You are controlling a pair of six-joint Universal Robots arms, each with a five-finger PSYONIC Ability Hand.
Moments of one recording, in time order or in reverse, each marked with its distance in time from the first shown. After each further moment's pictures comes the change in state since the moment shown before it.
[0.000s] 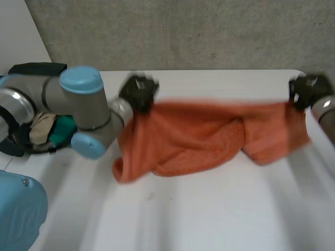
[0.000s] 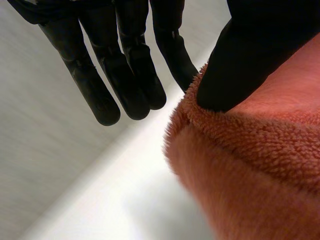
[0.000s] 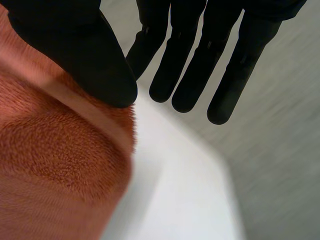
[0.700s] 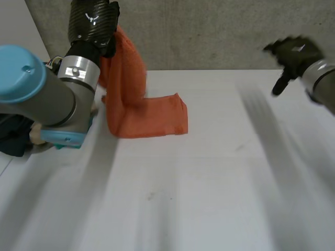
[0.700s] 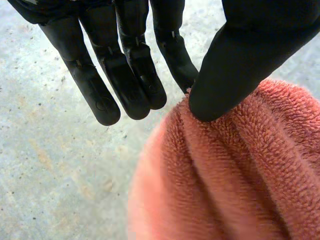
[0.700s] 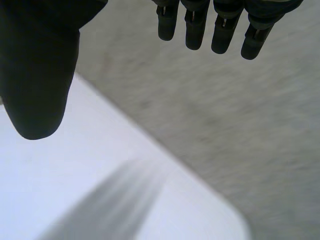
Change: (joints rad) left arm 0.040 0.485 -0.513 0.527 -0.138 -0.041; right arm 0.154 -0.098 -0.224 0.384 0.009 0.066; left_hand 0.010 0.005 0.006 0.001 0.000; right_hand -0.894 -0.967 -0.974 -0.981 -0.937
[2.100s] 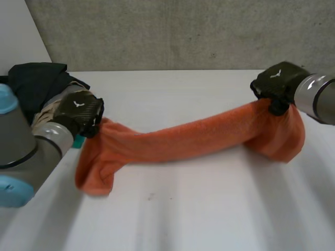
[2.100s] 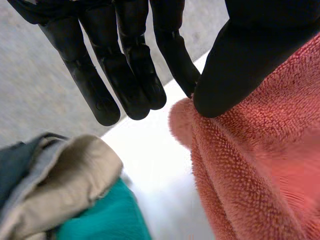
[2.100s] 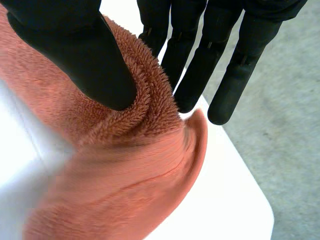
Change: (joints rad) left arm 0.178 0.096 -0.346 -0.418 0.124 0.008; right arm 0.106 -0.189 0.135 0.326 0.025 -0.357; left_hand 0.004 0.000 0.000 0.000 0.000; right_hand 0.896 0.961 0.978 0.982 0.917
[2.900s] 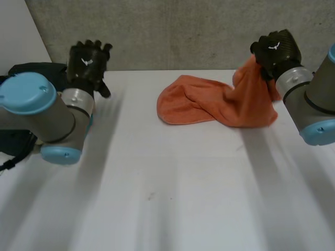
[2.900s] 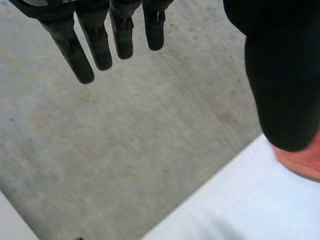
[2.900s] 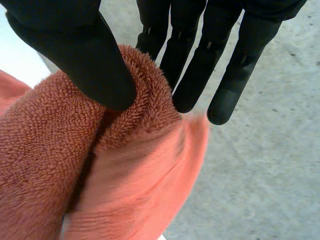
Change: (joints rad) left arm -0.109 -0.230 0.287 0.348 -0.173 -0.035; right arm 0.004 0.114 0.106 -0.744 0.034 0.165; left_hand -0.906 -0.940 -0.928 -0.947 -0.890; right_hand 0.000 0.000 0.006 0.004 0.000
